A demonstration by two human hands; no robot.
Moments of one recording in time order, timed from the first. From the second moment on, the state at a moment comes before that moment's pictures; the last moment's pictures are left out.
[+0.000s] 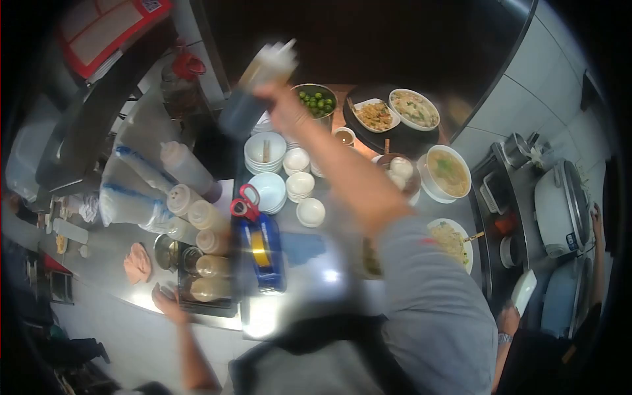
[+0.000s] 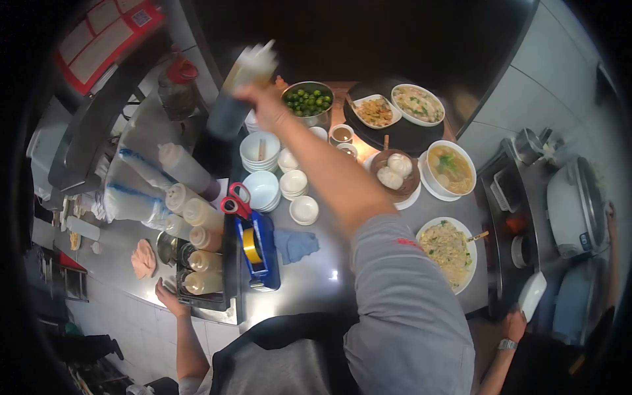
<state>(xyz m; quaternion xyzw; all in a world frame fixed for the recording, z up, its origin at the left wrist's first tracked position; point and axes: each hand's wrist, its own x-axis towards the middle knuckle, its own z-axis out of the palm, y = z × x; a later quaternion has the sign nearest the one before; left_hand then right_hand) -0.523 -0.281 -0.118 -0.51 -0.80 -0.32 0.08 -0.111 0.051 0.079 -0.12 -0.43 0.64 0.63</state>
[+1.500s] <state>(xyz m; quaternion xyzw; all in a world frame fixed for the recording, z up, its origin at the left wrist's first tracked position) -0.699 -0.298 -0.238 -0.49 -0.82 -0.29 0.02 0.377 0.087 0.037 -0.78 -0.36 0.06 0.51</state>
